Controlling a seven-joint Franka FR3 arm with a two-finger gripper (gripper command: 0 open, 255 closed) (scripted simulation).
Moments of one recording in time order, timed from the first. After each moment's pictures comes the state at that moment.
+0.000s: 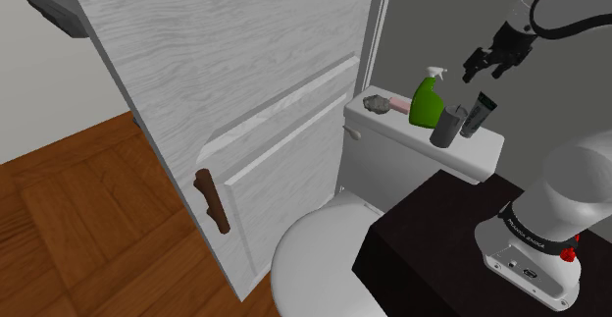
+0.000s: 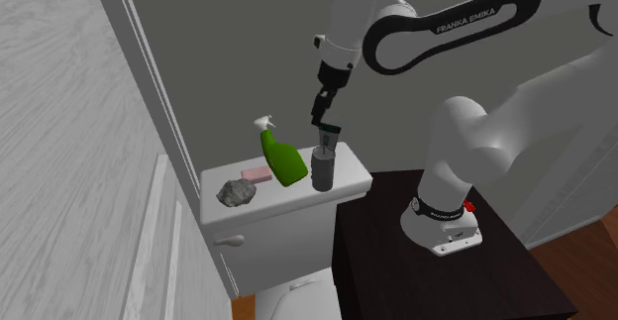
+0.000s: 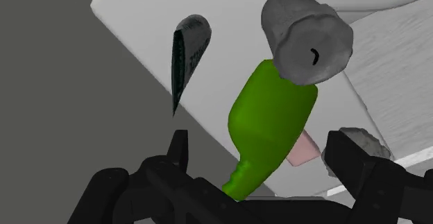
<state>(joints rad) -0.33 -0.88 -0.17 -2.82 -0.24 2.19 0.11</state>
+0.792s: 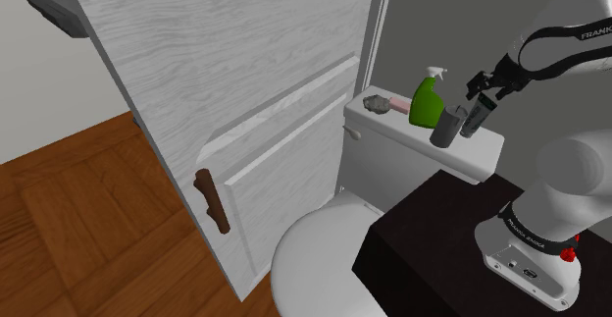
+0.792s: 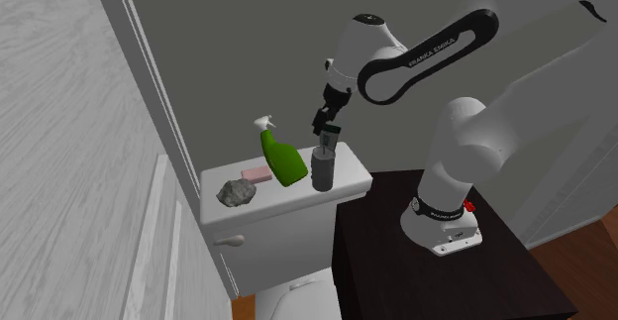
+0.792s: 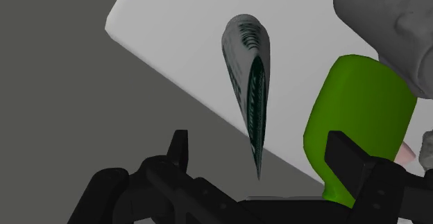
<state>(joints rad) -0.49 -0.72 -0.28 -2.96 -0.34 2.57 0.16</state>
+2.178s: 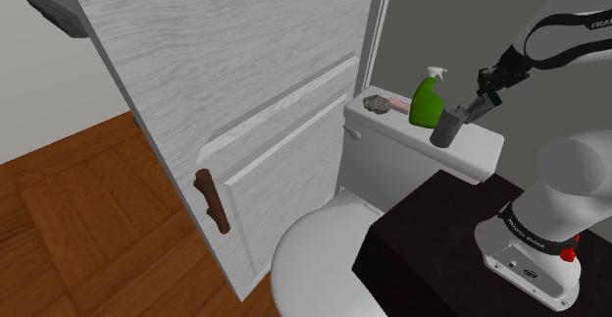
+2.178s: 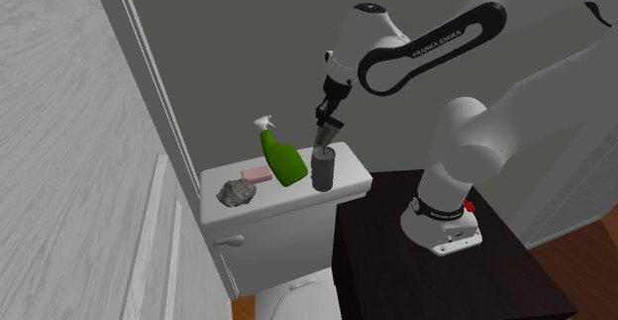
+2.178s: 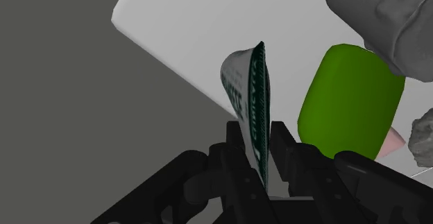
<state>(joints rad) -0.48 -0.77 -0.27 -2.93 -0.32 2.49 0.15</state>
